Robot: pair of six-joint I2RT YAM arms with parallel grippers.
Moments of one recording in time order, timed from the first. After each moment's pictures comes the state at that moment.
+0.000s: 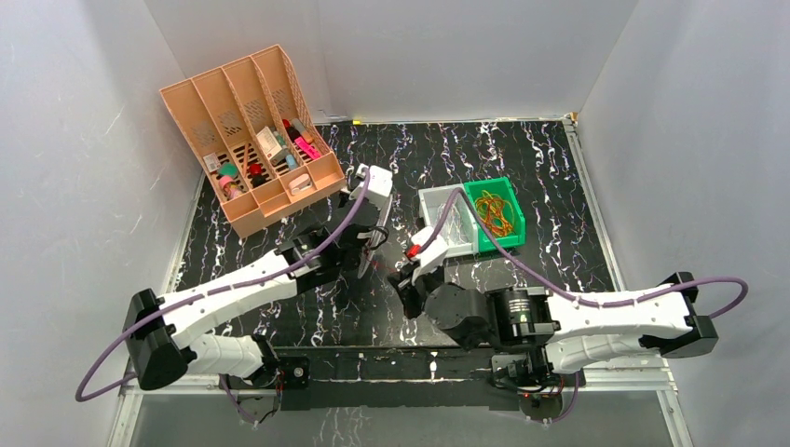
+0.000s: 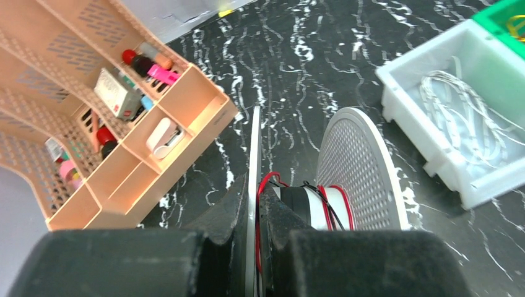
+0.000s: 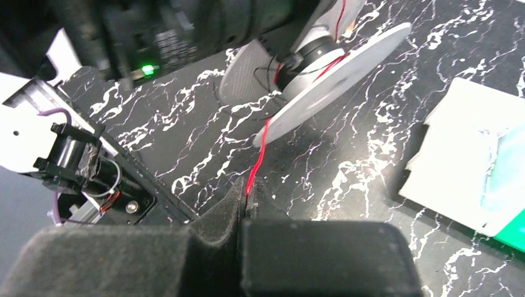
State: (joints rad) left arm -1.00 1.25 1.04 -0.22 -0.85 0.02; right arm 1.65 1.08 1.06 -0.39 0.83 0.45
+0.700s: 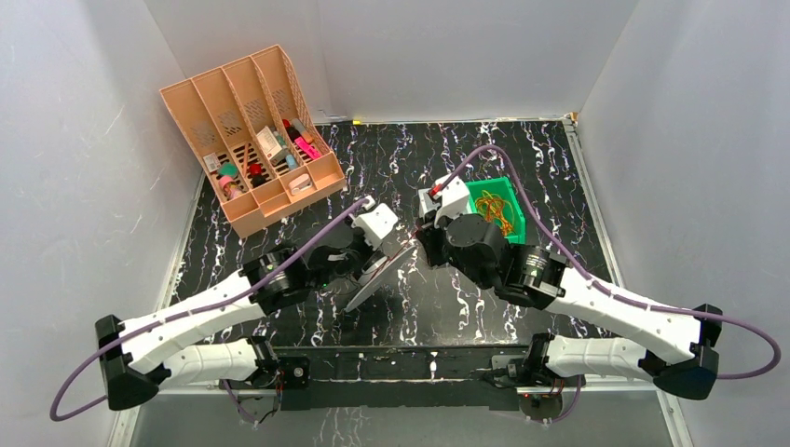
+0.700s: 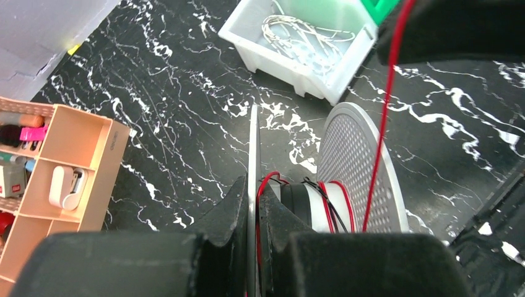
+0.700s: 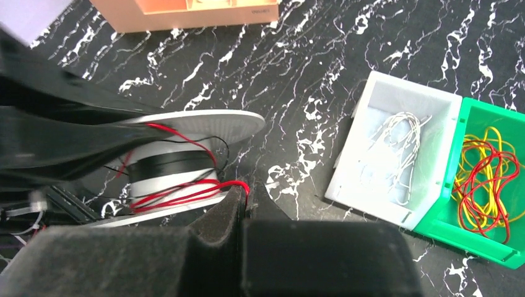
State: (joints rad) left arm -1.06 1.04 0.96 -0.38 -0.36 0.12; right arm 1.20 1.03 1.09 -0.47 0.52 0.33
